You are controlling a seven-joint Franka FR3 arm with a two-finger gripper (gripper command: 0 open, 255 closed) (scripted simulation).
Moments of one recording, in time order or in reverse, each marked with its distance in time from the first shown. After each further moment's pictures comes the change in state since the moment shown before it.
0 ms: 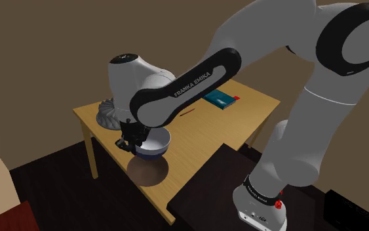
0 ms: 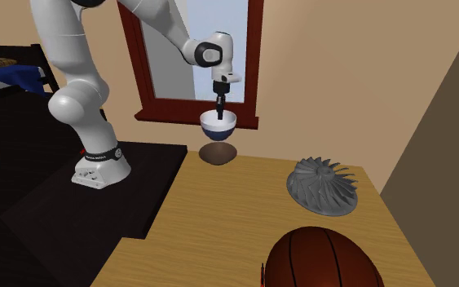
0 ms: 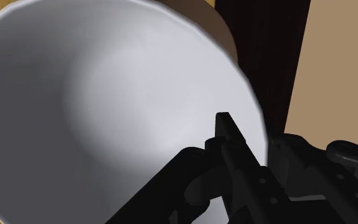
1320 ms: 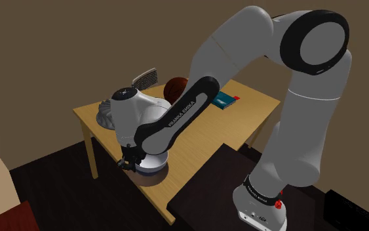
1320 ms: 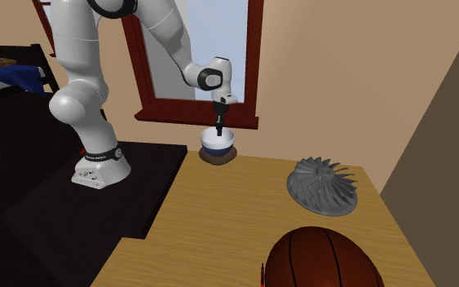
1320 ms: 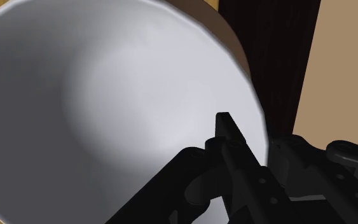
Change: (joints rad) arm 0.024 0.182 -0.021 -0.050 -0.109 0.216 0.100
